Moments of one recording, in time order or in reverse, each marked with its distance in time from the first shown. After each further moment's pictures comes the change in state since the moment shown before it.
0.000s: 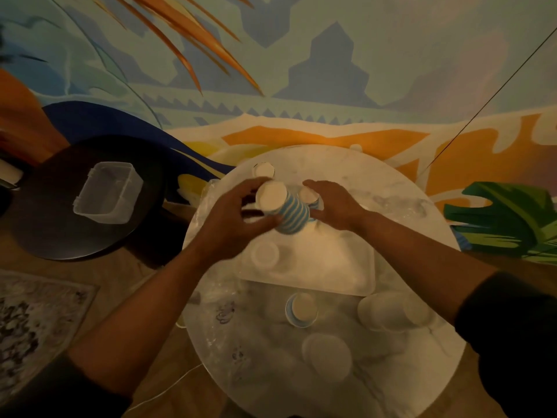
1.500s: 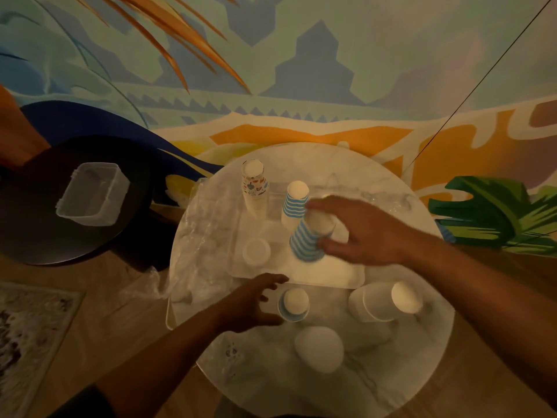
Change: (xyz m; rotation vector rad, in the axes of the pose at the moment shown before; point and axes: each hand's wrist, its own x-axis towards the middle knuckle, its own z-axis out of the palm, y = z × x) left_hand -0.090 -0.145 0.071 0.245 -0.479 -0.197; right_hand -0.133 -0.068 -0.088 0.062 -0.030 -0.218
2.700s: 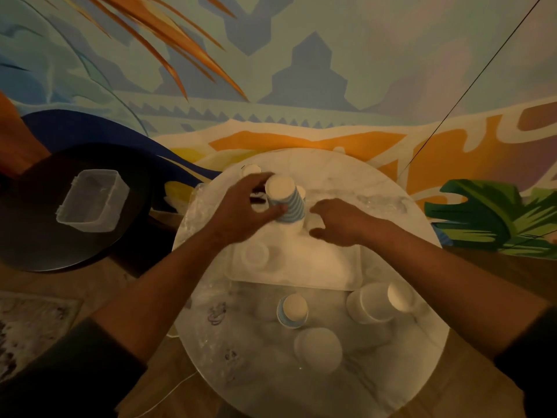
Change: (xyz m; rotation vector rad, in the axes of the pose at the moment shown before) left_hand 0.056 0.116 -0.123 -0.032 0.541 0.297; right_hand 0.054 0.042 0.038 -0.298 -0.265 0.327
